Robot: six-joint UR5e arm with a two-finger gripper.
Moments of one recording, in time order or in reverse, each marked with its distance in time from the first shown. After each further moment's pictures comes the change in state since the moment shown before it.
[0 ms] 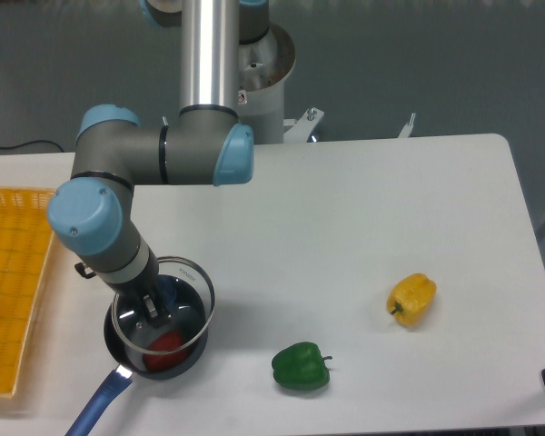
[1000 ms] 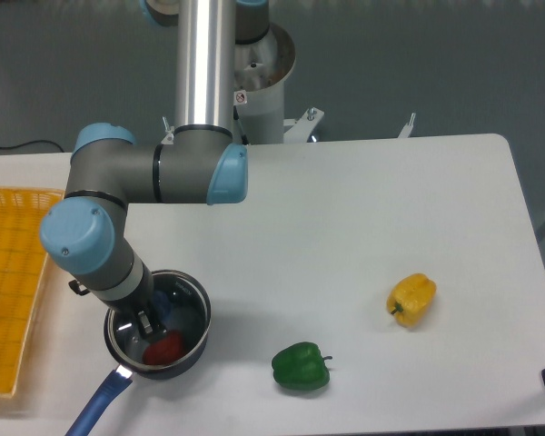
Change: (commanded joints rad) arm -0.008 -0.029 0.022 0.003 0.000 -0.002
